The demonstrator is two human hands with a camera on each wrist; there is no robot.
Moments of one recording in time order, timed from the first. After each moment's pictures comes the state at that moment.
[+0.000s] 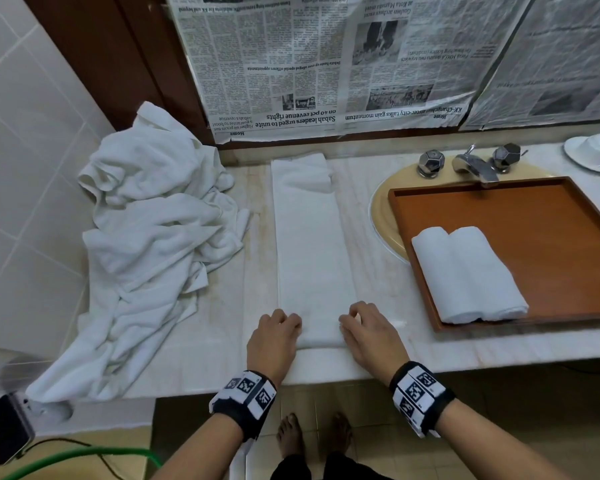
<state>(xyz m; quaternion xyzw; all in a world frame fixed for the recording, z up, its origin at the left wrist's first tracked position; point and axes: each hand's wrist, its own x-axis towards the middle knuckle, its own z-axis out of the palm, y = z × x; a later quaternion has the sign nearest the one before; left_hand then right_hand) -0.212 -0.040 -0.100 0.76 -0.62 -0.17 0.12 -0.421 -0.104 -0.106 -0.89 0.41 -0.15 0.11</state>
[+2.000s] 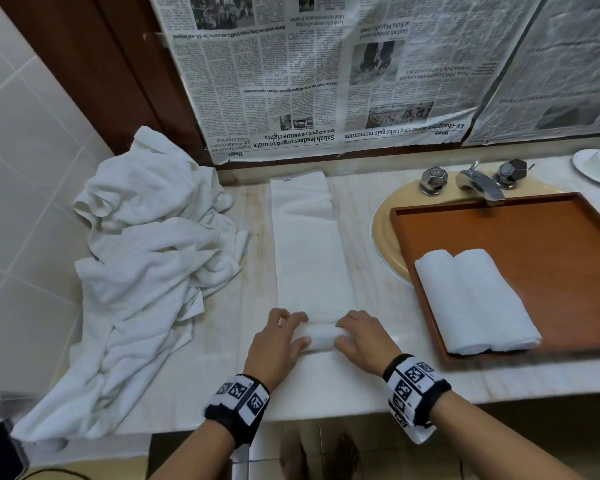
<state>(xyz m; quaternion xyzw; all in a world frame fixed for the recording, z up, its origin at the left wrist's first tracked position) -0.195 -0.084 -0.096 0.71 -0.64 -0.25 0.15 -0.401 -0.161 -0.089 -0.84 0.45 -0.02 0.31</state>
